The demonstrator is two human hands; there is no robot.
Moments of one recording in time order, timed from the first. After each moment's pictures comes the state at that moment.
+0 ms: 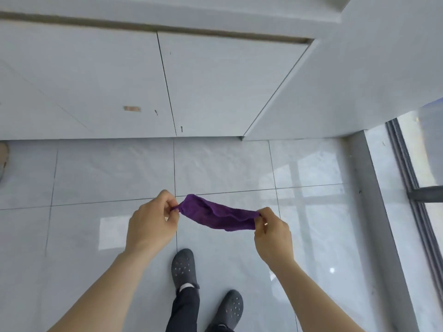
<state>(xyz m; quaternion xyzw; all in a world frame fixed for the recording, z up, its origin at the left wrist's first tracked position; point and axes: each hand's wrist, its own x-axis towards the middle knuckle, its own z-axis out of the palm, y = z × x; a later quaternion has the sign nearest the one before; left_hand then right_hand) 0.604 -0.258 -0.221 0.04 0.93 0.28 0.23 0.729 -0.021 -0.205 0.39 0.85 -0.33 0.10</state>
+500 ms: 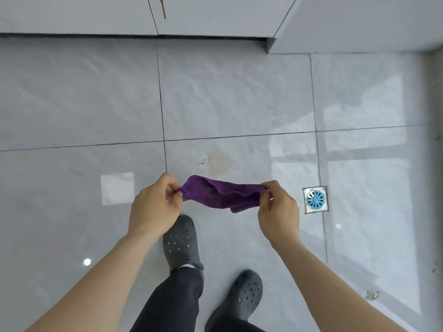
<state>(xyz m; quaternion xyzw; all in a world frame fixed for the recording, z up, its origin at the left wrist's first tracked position) 0.683 -0.258 -0.549 -0.01 0.90 0.28 0.33 0.790 -0.029 -0.529 0.41 0.85 -0.31 0.11</state>
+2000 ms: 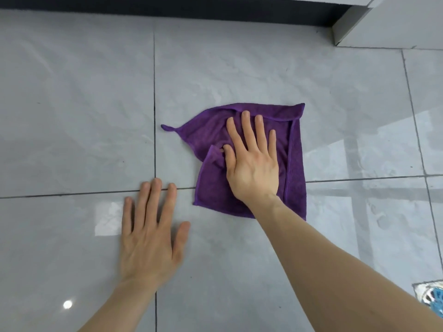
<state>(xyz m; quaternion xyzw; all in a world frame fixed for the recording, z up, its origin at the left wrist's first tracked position) 0.614 -0.266 -0.876 0.19 0.98 0.05 0.08 0.553 -0.020 -0.876 0.13 0.99 -0.08 0.00</state>
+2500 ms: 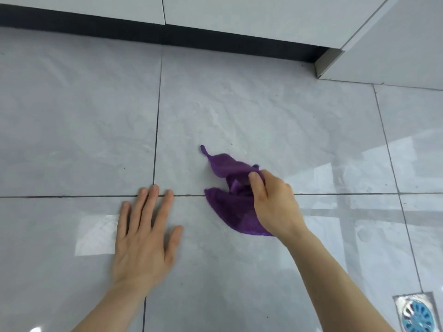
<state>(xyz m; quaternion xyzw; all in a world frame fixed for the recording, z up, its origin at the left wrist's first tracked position) 0.615 -0.266 -0.874 0.18 0.98 0.07 0.08 0.603 -0.002 -0.780 0.27 0.88 -0.38 0.10</state>
